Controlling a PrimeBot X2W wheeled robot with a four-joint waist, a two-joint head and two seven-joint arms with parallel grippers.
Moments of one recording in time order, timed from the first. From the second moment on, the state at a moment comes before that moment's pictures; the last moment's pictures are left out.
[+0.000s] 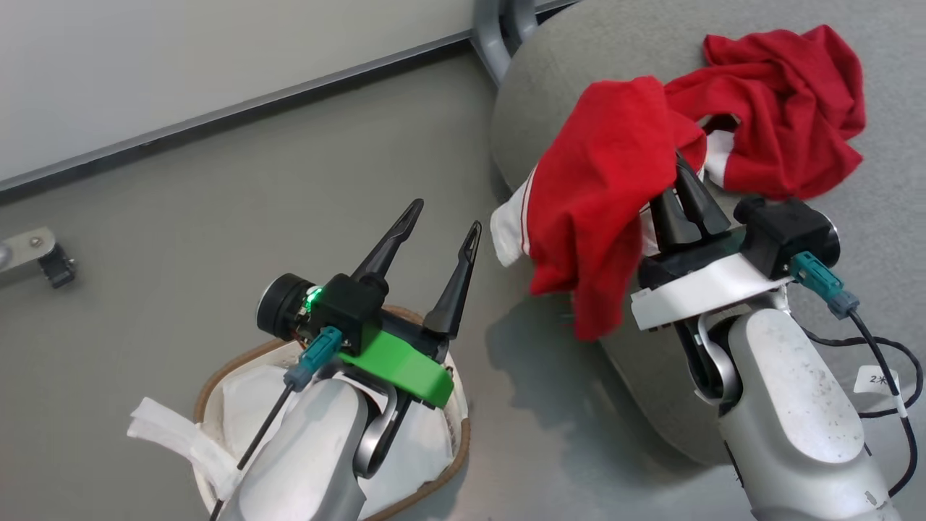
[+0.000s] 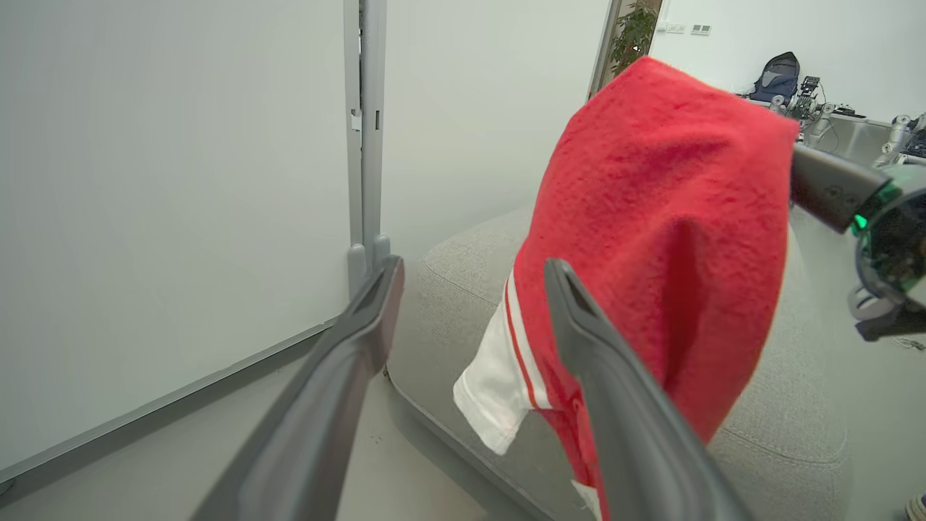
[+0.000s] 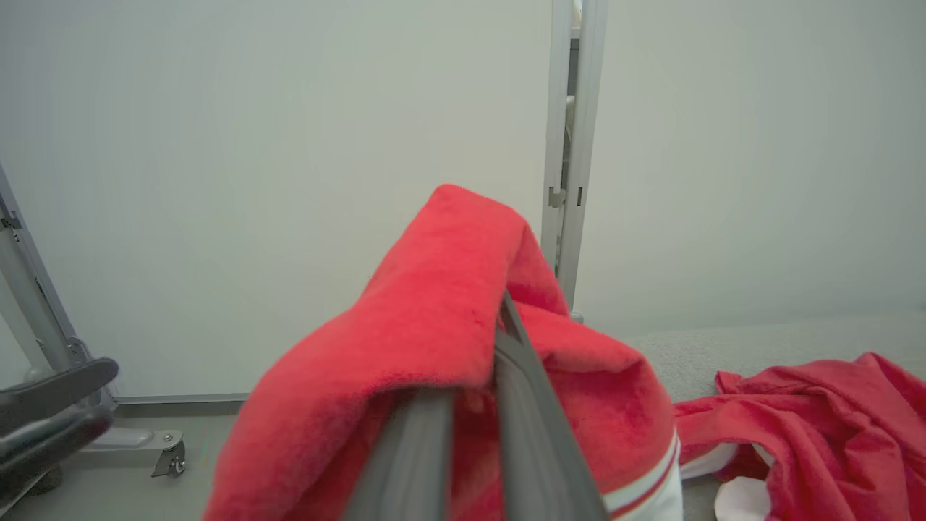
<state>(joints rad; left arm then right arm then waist) -0.43 0.05 -0.51 0.30 -0.29 -0.13 -0.26 -0.47 -0.05 0.19 0.21 0.21 0.13 -0.26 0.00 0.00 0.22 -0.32</state>
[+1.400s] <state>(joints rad) -0.54 0.10 -0.51 0.36 -0.26 -0.13 -0.26 -1.04 -0.37 -0.33 0.69 -0.11 0.13 -0.26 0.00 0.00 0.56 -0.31</state>
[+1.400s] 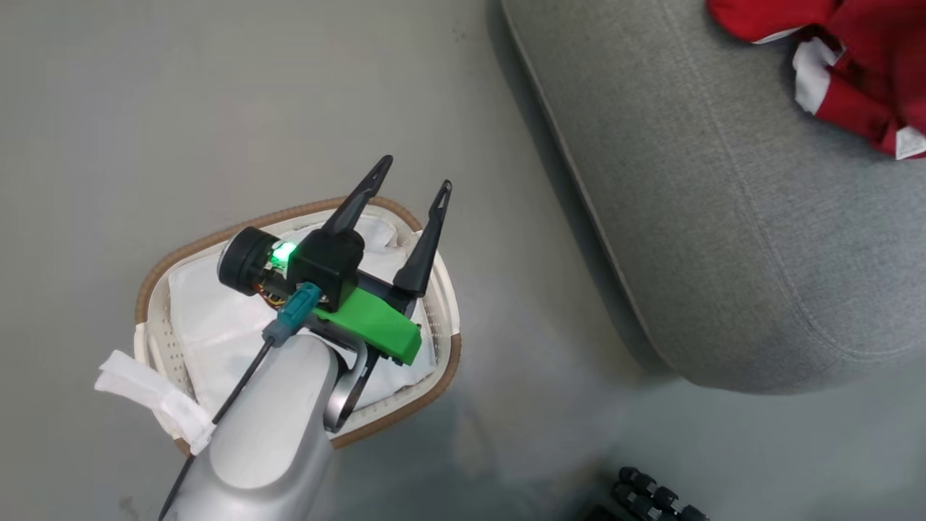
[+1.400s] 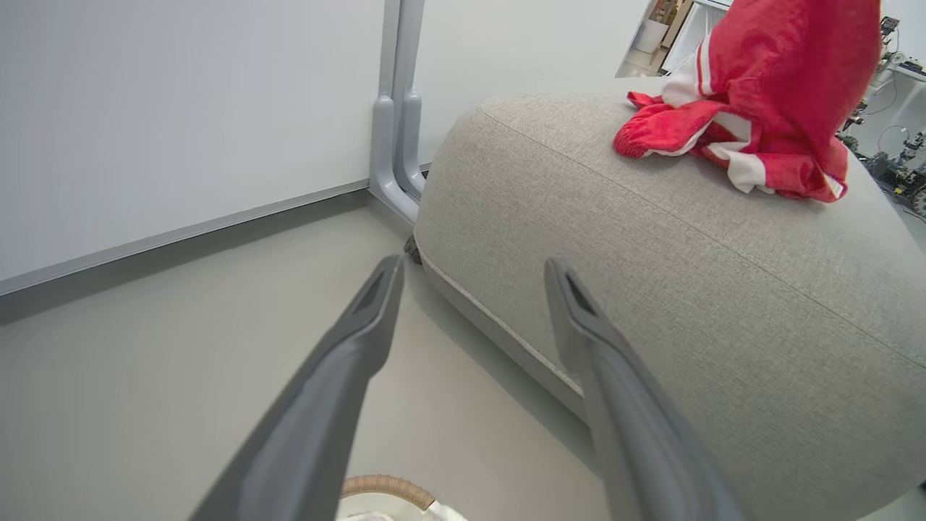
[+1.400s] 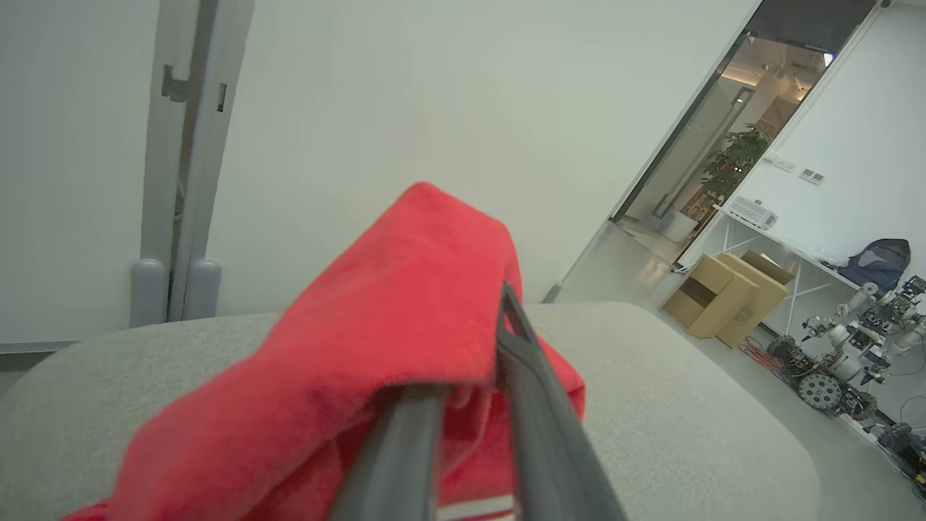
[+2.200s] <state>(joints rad) -0.39 0.07 -0.28 0.38 -0.22 -0.13 -0.26 -0.57 -0.14 -0.26 0.47 0.02 0.13 -0.26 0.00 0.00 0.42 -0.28</state>
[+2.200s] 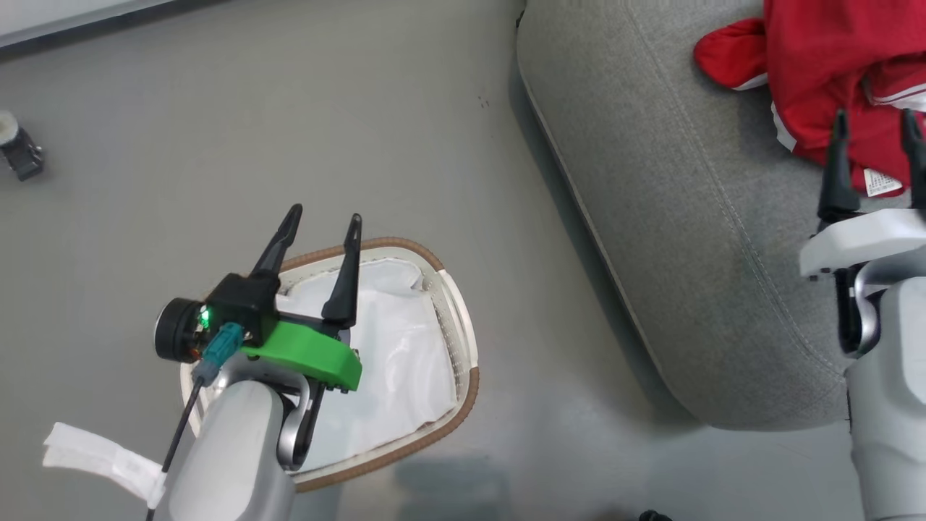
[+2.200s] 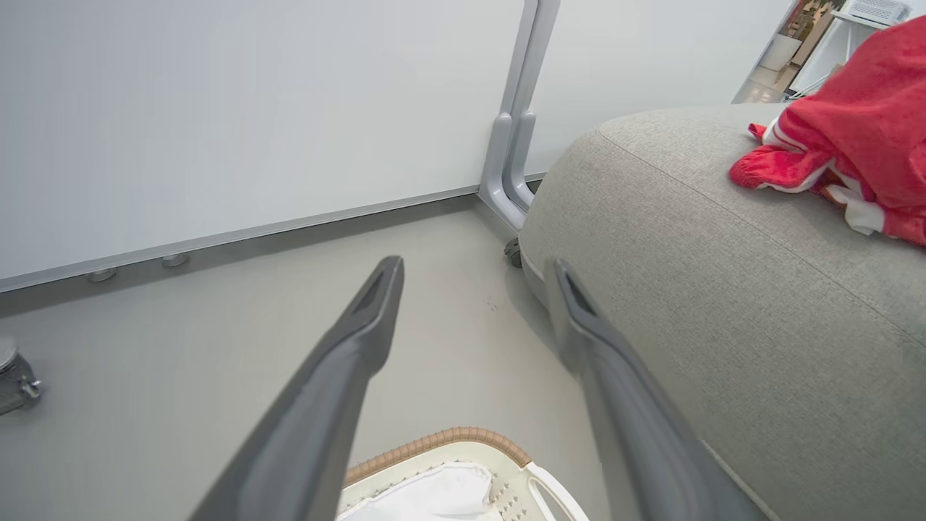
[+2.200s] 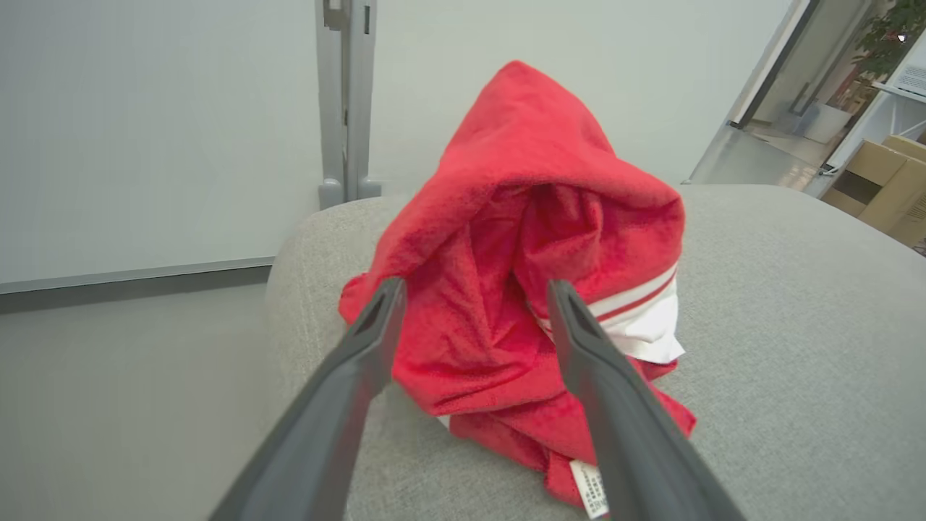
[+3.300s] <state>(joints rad) -0.11 0.05 -0.02 0.29 -0.17 -0.07 -0.26 -0.35 -0.05 0.01 0.42 0.09 0.13 -0.26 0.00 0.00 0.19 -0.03</state>
